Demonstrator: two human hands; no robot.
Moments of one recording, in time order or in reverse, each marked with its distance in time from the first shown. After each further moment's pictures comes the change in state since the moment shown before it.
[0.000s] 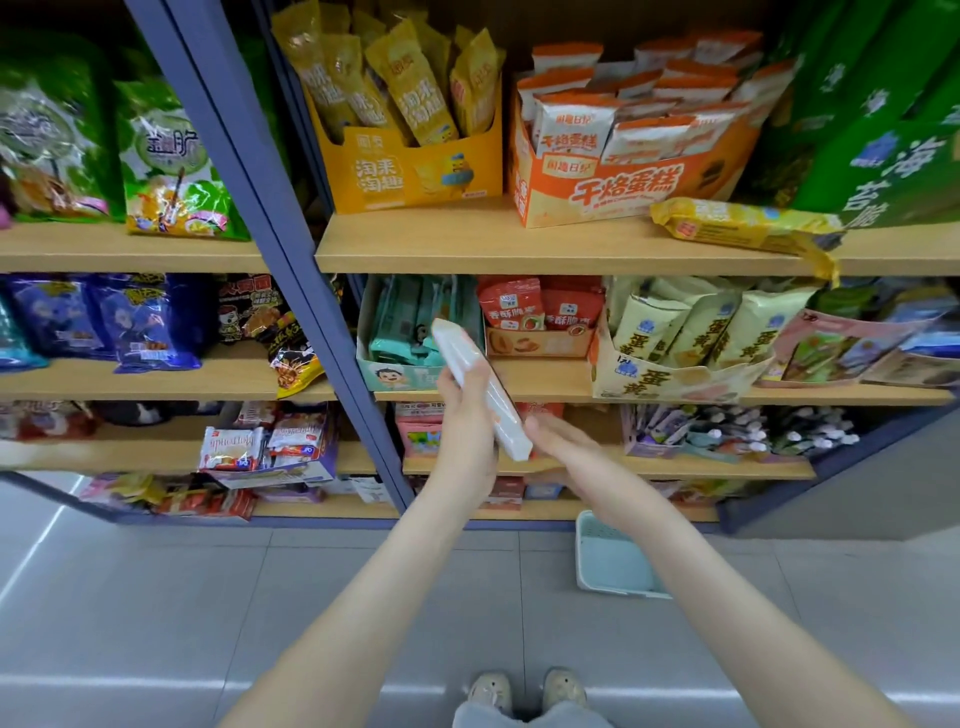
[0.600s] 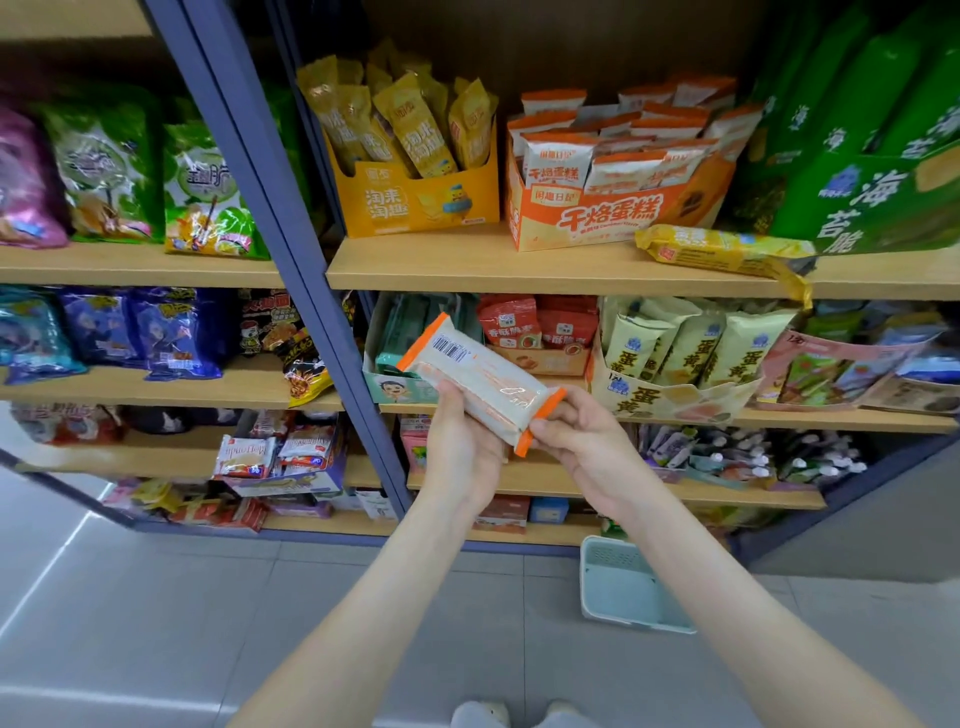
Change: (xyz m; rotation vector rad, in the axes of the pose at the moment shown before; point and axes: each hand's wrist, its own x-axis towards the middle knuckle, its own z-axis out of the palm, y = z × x) left_hand -0.016 -0.008 0.008 -0.351 -0.030 -0.012; right_hand -0.015 -0.017 -0.016 0.383 0.077 -0.266
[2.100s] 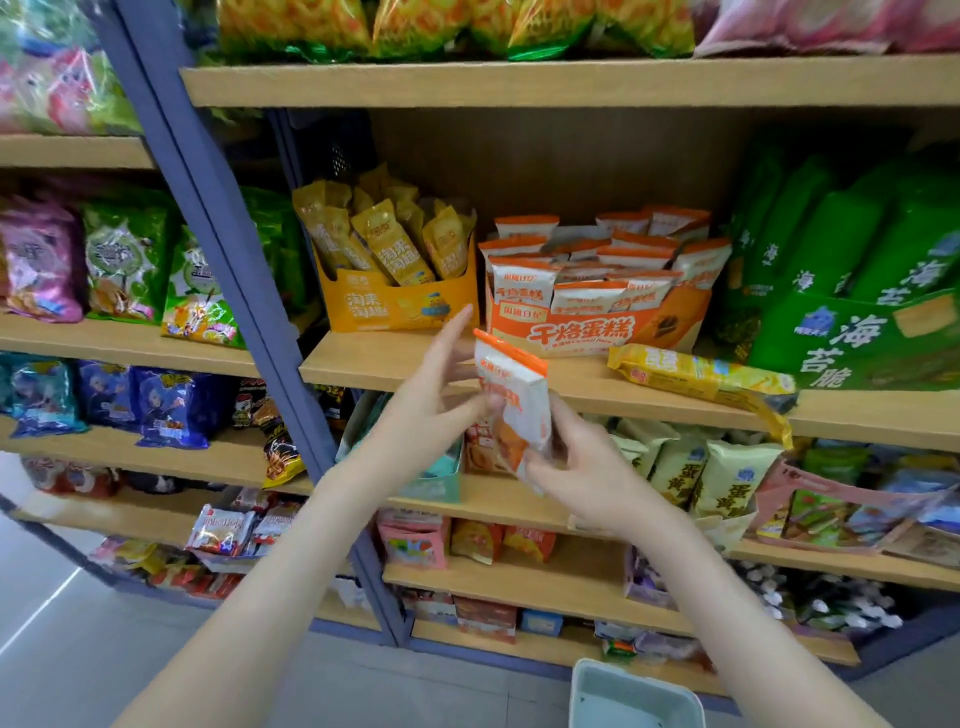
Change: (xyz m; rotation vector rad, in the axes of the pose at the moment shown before) left_hand 0.030 0.075 0.098 1.171 -0.461 0.623; right_hand 0.046 -0.112 -0.035 -0.903 -0.236 -0.391
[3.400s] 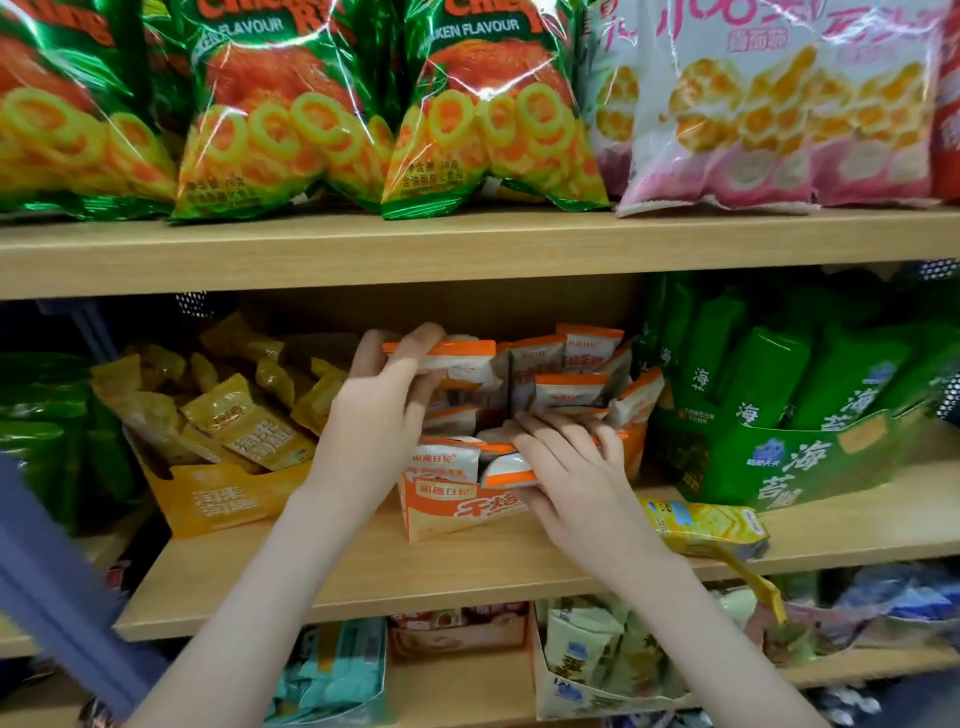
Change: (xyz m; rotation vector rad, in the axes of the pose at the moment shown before) left_hand 0.182 0.001 -0.007 0.642 0.338 0.487; right_hand 0.108 0.058 -0.087 -1.045 0.508 -0.217
